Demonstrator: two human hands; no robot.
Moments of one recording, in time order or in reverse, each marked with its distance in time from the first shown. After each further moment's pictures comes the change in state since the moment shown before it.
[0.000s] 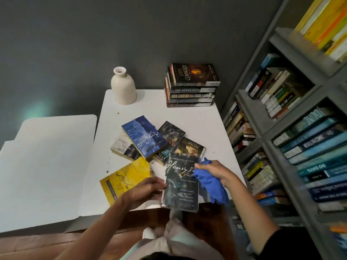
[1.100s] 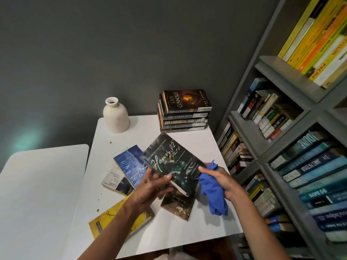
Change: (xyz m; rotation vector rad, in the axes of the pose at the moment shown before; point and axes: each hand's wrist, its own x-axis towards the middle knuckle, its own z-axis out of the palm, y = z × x) left_hand 0.028 0.103 0.021 -0.373 -0.031 0.320; right_hand 0.003 -0.060 -0.034 0.449 -0.074 -0.195
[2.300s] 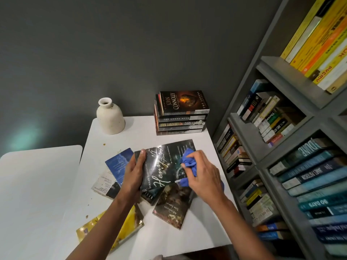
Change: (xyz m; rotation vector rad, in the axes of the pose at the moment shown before) left_hand 0.034 0.033 0.017 0.100 0.364 0.237; right_hand -0.010 -0.021 0.039 -1.091 0.348 -0.933
